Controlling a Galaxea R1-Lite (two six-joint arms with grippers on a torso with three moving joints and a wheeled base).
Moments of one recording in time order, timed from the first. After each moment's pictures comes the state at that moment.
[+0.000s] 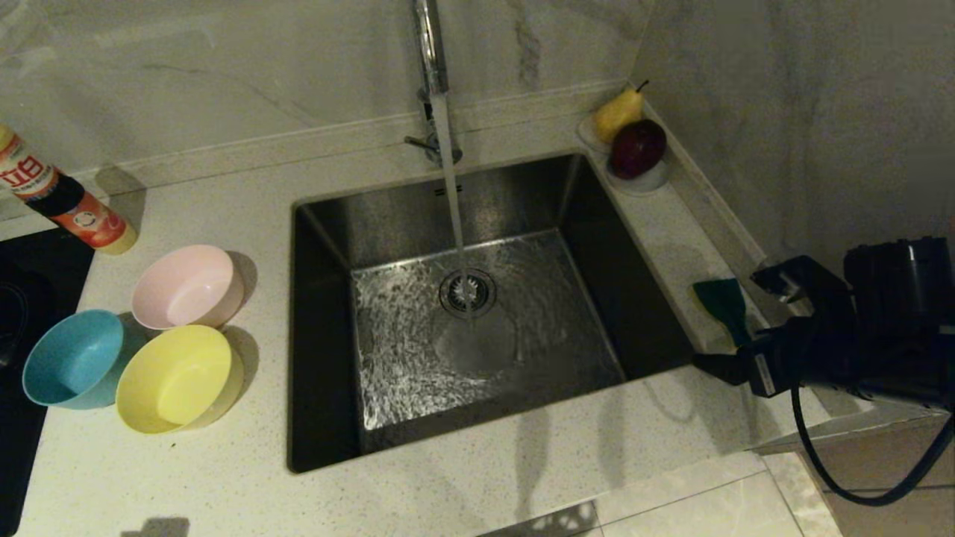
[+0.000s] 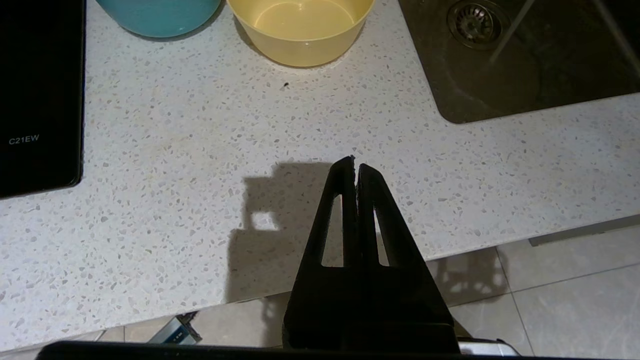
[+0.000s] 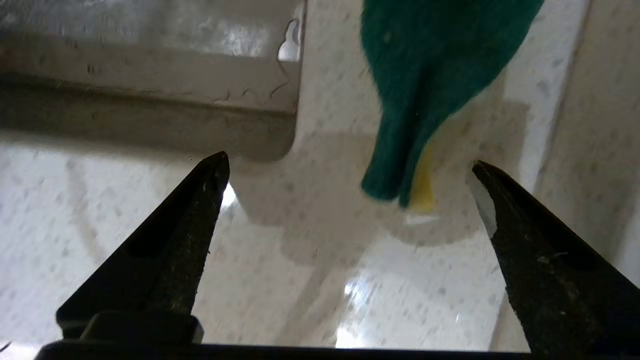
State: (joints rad) left arm 0.00 0.00 0.00 0.01 0.00 -0.01; right arm 0.16 1.58 -0.81 -0.24 0.04 -0.17
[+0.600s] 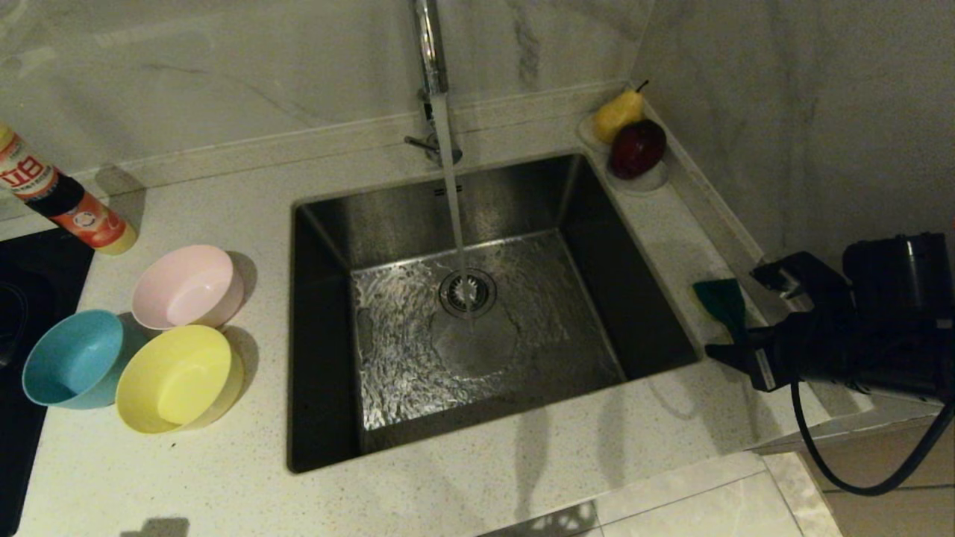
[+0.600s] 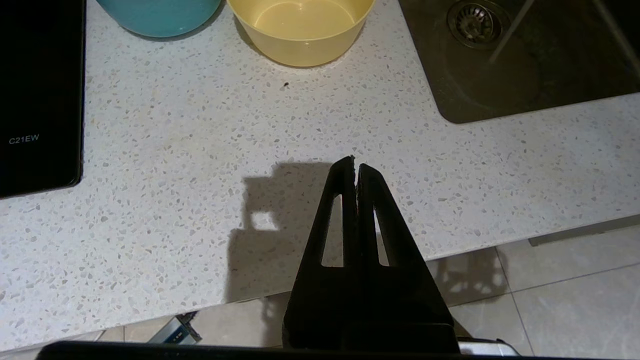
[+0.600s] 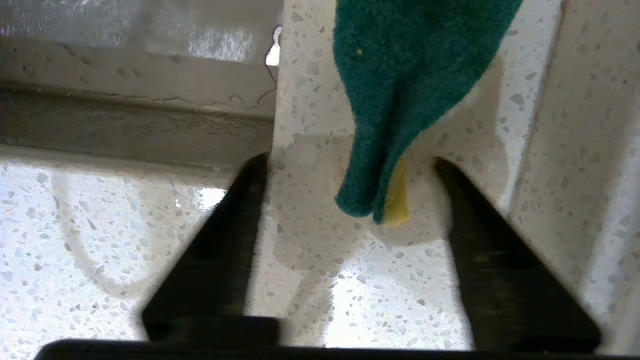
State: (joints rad) left arm 0.00 0.00 0.00 0.01 0.00 -0.01; right arm 0.14 1.60 -0.83 -0.24 0.03 -0.19
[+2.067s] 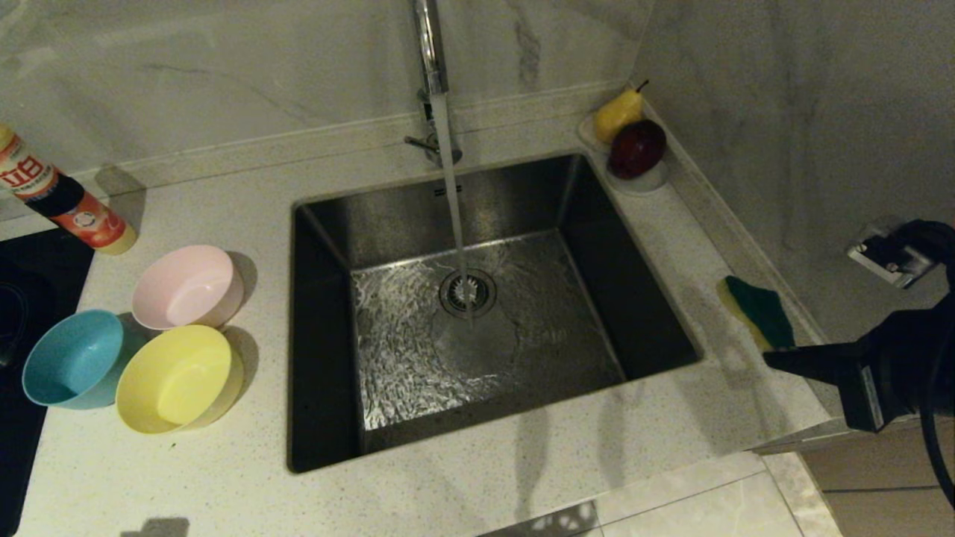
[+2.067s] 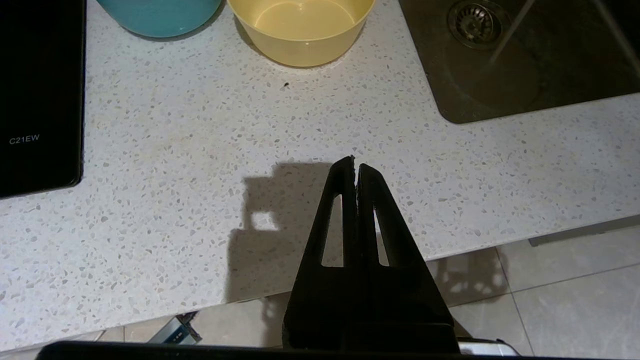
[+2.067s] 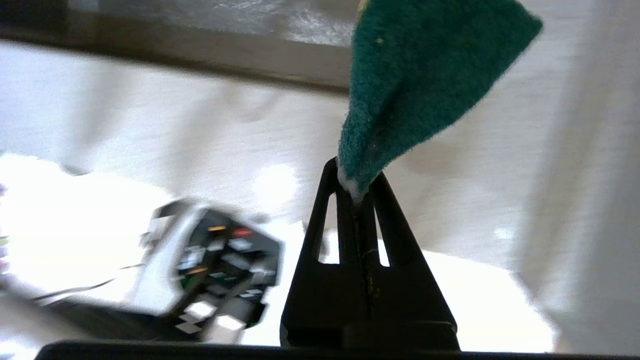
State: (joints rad) left arm 0.00 0.00 0.00 0.01 0.00 -0.01; right arm 0.32 1.24 -0.93 0.23 0.09 -0.05
